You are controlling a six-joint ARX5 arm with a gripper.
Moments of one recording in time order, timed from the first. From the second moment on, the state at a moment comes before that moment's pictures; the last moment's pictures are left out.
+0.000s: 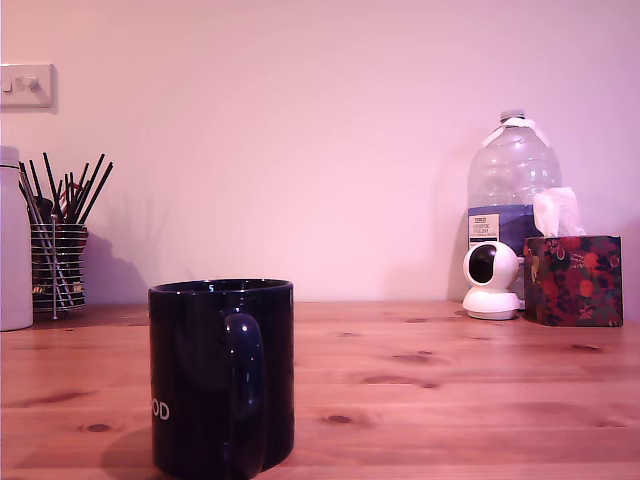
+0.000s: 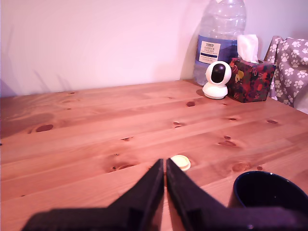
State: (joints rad) arm -0.23 0.17 0.15 -0.10 0.29 -0.11
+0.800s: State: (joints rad) arm -0.23 0.16 0.15 -0.15 0.30 -0.11
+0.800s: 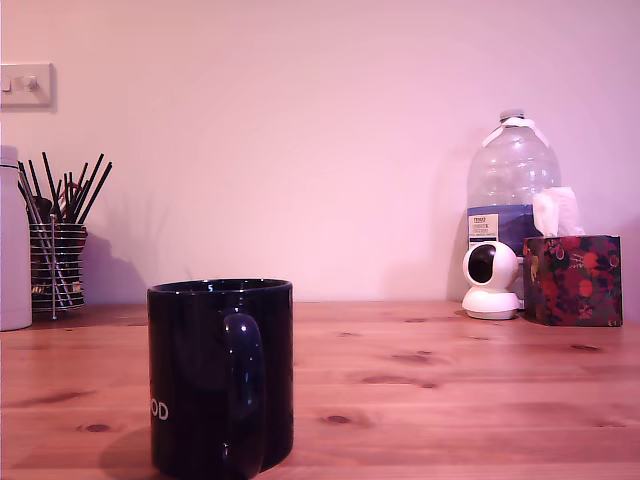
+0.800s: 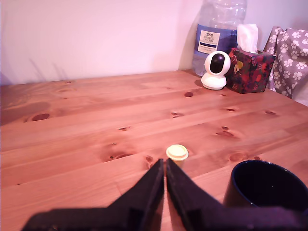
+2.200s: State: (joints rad) arm -0.23 0.81 0.15 0.33 0.41 0.03
